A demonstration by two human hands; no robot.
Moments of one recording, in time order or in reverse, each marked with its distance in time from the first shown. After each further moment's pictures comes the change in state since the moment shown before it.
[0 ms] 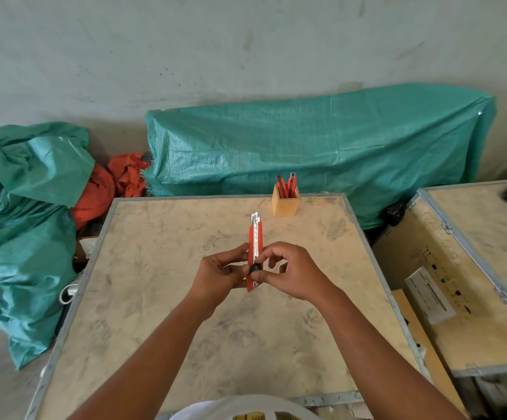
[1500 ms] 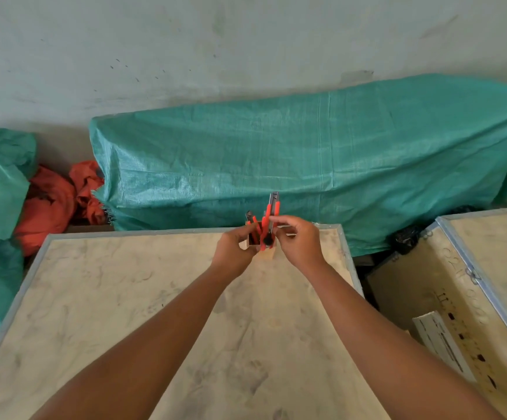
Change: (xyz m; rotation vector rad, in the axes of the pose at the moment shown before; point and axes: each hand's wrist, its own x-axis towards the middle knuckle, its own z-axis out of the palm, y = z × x) left_hand 0.307 0.004 0.103 0.468 0.128 0.023; right_hand 0.254 0.165 -0.134 -0.011 0.376 -0.053
